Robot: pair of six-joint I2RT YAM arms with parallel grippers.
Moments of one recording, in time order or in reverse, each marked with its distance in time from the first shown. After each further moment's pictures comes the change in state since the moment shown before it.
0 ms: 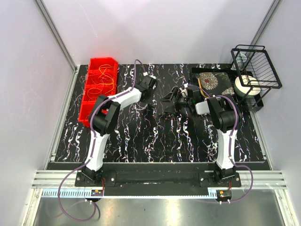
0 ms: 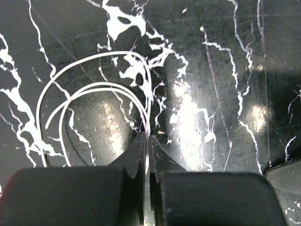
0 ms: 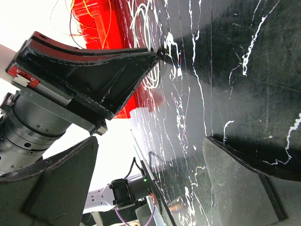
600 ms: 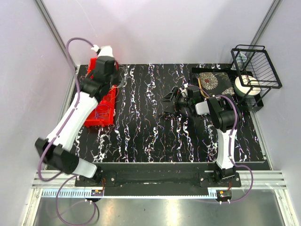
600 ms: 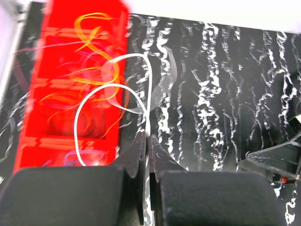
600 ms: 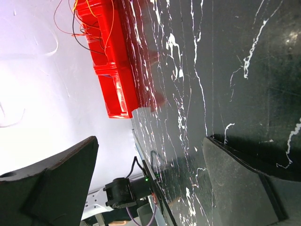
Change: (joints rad) left arm 0.147 -0.743 -0.102 -0.193 -0.208 -0.020; right arm -0.001 0.011 0.000 0.027 -0.012 0.016
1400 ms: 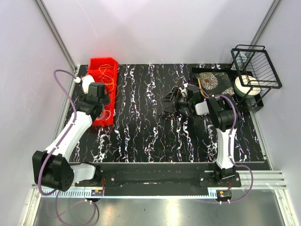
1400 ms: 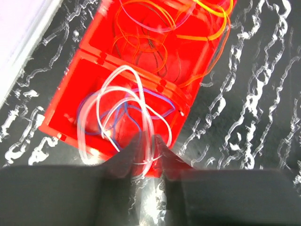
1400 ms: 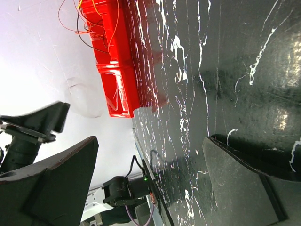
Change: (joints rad) left arm 0.159 -0.241 -0.559 0.114 -0.153 -0.193; right arm 0.000 0.018 0.000 0.059 -0.016 0.010
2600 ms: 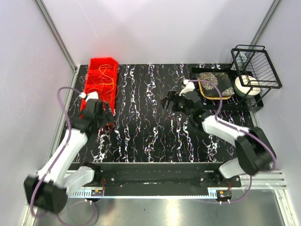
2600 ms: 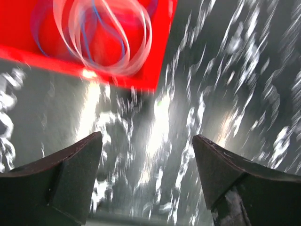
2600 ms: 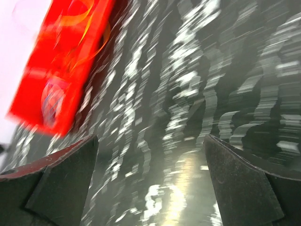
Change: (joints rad) left arm -0.041 -0.202 -0.151 -0.244 0.293 -0.010; right arm 0.280 -0.689 -0.266 -0.291 0.781 -0.625
